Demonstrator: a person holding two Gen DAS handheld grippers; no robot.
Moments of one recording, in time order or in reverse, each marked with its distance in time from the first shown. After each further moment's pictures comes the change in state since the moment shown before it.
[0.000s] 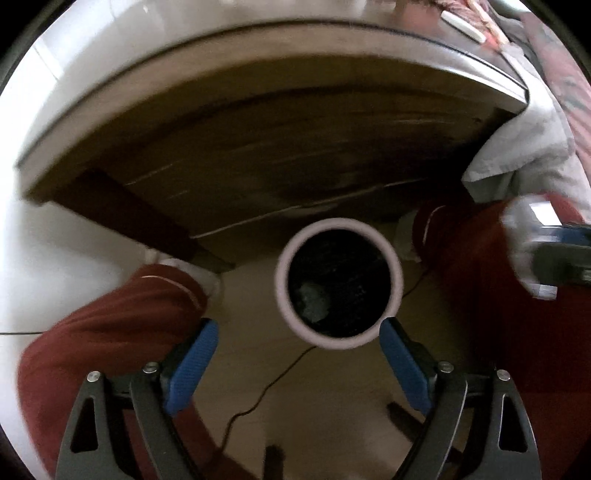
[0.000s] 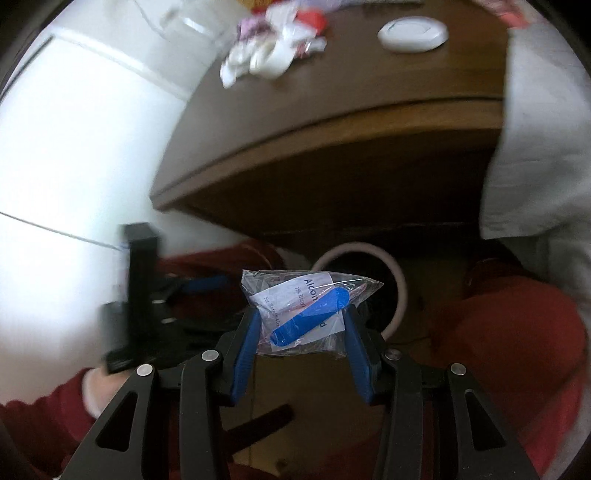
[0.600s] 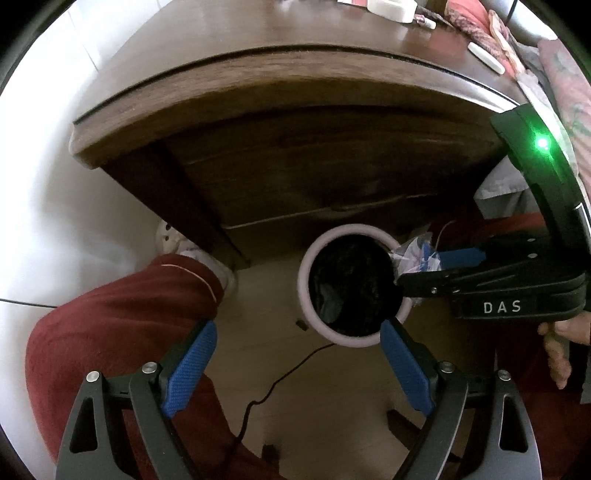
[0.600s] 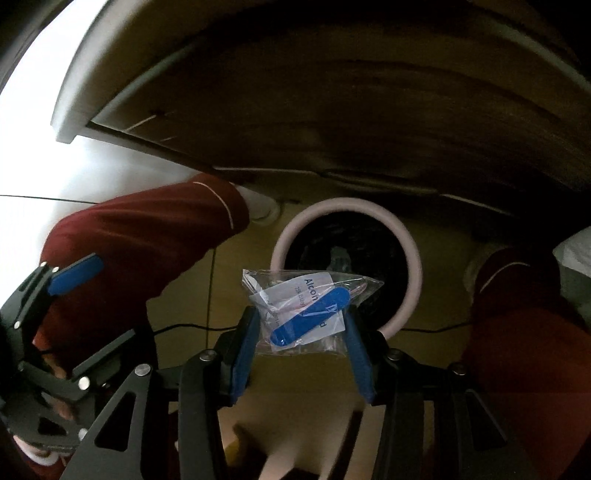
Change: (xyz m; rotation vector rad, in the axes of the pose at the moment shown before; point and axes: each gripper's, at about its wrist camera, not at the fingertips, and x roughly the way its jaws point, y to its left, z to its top) left arm -0.010 0.026 -0.011 -0.086 -0.037 0.000; right arm 0.127 0.011 0.022 -0.077 0.271 -0.157
